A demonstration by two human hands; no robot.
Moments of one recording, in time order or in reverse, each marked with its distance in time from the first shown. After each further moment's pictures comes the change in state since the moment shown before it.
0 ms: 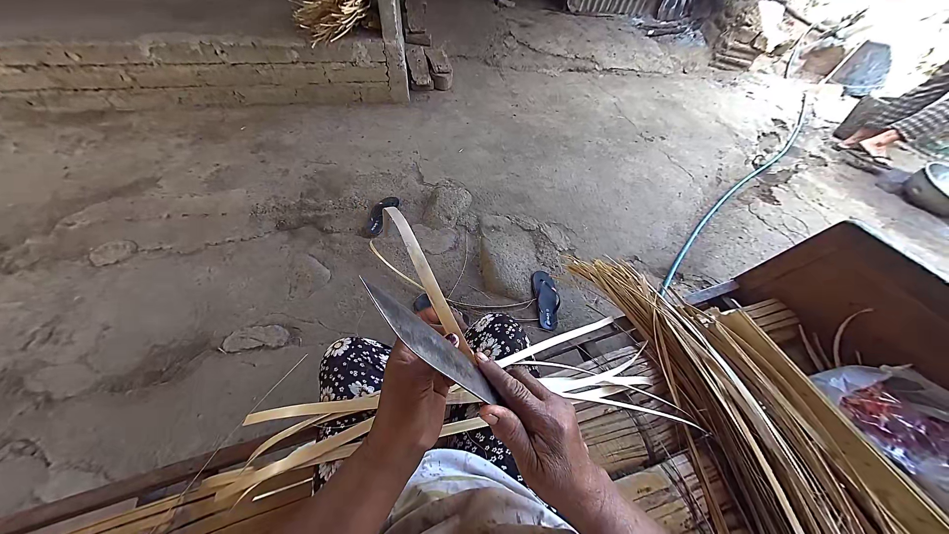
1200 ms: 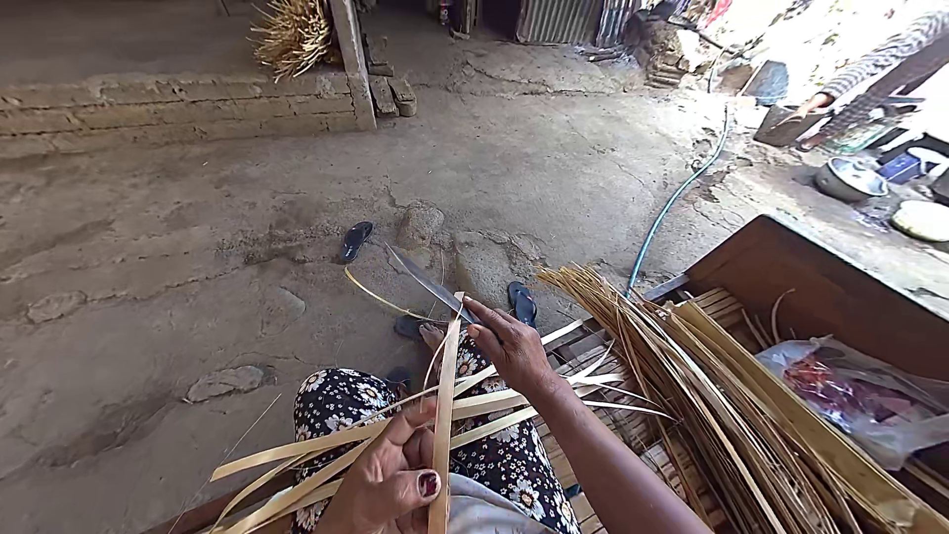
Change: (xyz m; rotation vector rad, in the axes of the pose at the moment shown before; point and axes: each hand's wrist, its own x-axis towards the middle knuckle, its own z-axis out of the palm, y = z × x) left_hand -0.055 0.027 -0.037 -0.006 -0.481 -0.419; right_hand 0.062 0.081 -0.014 -0.180 -0.062 0.161
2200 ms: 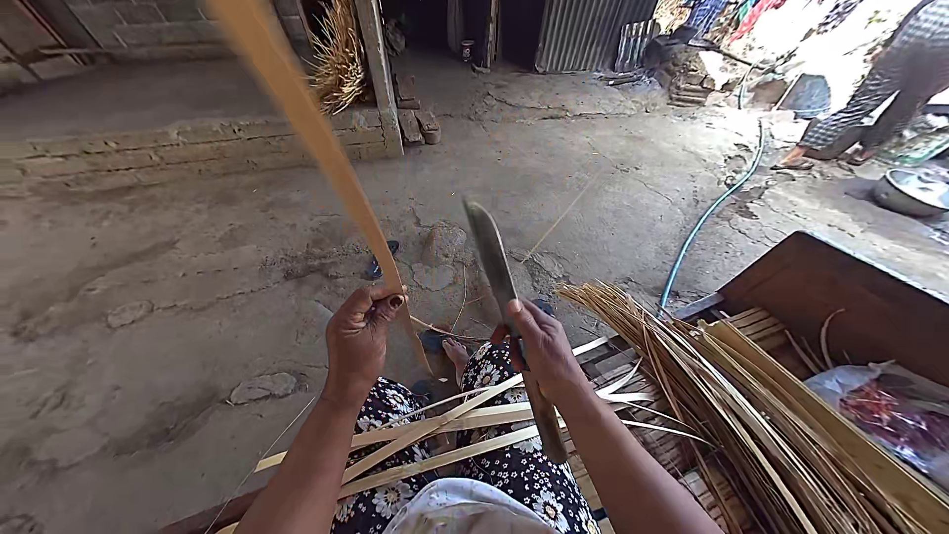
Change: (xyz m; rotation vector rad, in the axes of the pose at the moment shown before) left_hand 0.097 0.088 -0.048 1.075 0.379 1.029; right_hand 0.016 -0.064 -0.029 0.712 -0.007 0.464
